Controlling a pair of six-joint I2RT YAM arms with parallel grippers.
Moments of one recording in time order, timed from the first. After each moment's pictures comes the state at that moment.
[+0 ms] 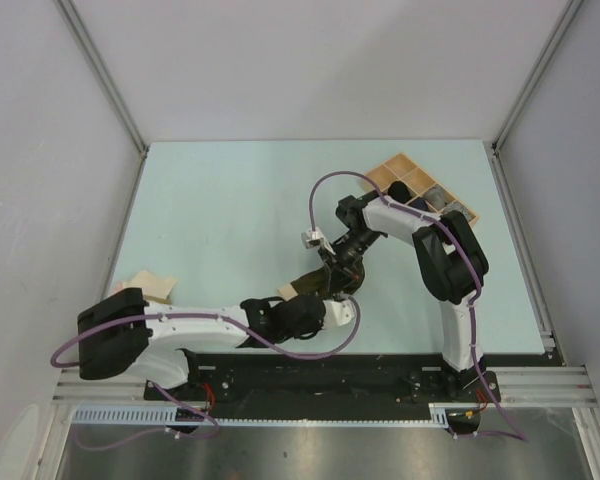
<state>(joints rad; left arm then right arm) -1.26 1.38 0.66 -0.12 -0.35 0.26 0.56 2.06 1.47 -1.16 -1.01 -1.18</state>
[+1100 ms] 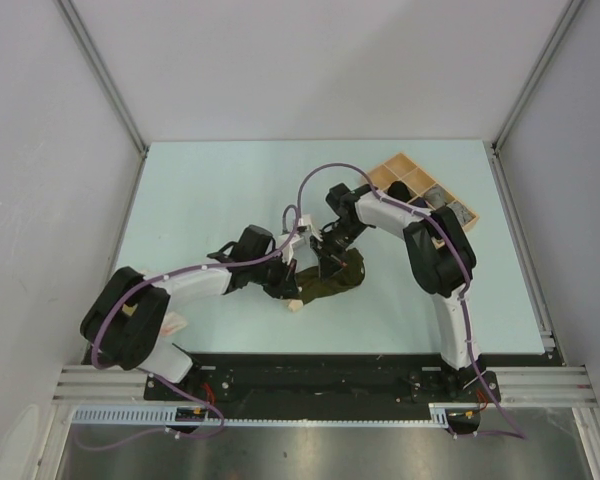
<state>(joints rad) -0.59 1.49 0.70 -0.11 0.53 -0.12 0.56 2.15 1.61 -1.00 -0.88 -0.88</state>
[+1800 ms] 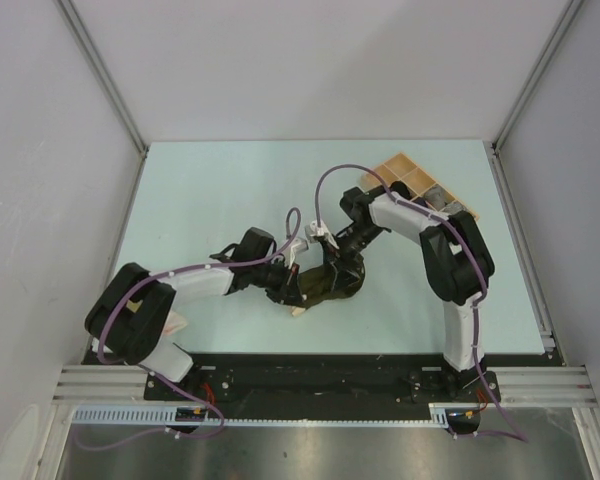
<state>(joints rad) -0.59 1.52 0.68 -0.08 0.69 -0.16 0.53 2.05 1.50 -1.09 -0.97 -1.21</state>
